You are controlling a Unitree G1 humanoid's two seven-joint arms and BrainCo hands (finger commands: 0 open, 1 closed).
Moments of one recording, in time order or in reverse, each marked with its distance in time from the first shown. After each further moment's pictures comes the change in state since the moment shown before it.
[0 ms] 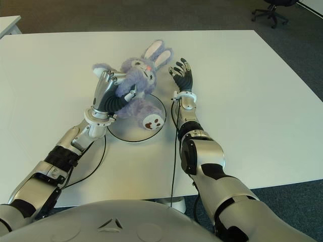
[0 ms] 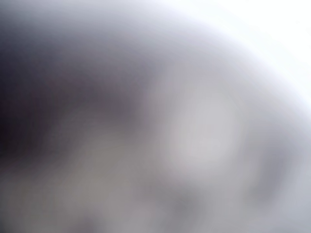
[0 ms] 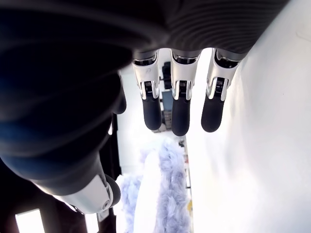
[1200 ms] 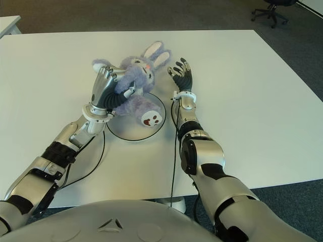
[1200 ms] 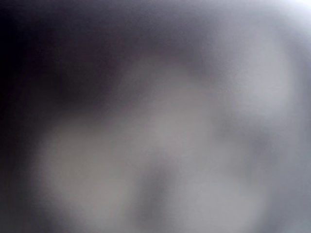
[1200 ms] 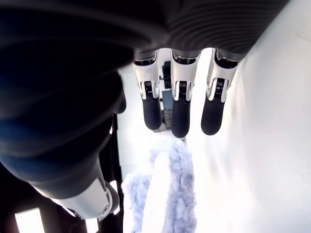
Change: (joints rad) left arm -0.036 0.031 -0.018 0.006 0.017 0.027 0.033; right arm -0.001 0.001 0.006 0.000 -0.004 0.000 -0.003
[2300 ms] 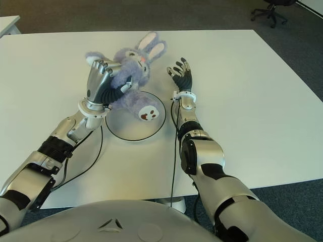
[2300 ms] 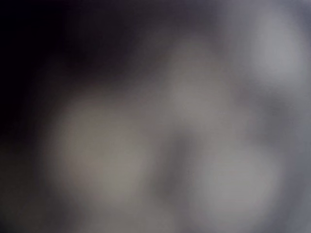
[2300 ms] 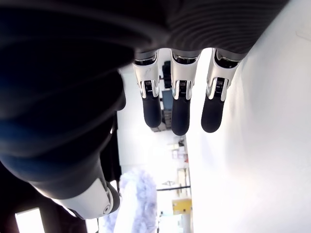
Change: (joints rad) left arm -0.046 0.040 -0.014 0.022 0.079 0.064 0.109; right arm 0.000 0.000 0.001 0.000 -0.001 0.000 0.004
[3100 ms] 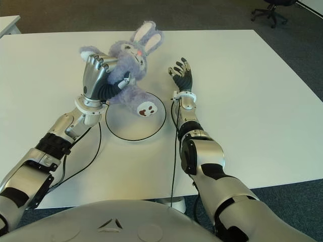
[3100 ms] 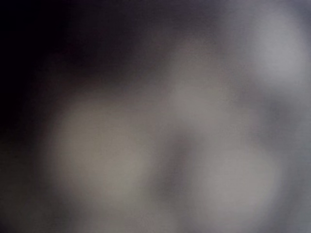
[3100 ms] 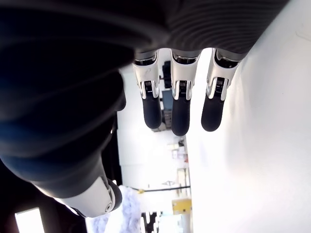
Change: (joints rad) left arm -0.035 0.022 0.004 0.001 0.024 0.036 0.052; right arm 0.000 -0.001 -0.002 0.000 0.002 0.000 0.001
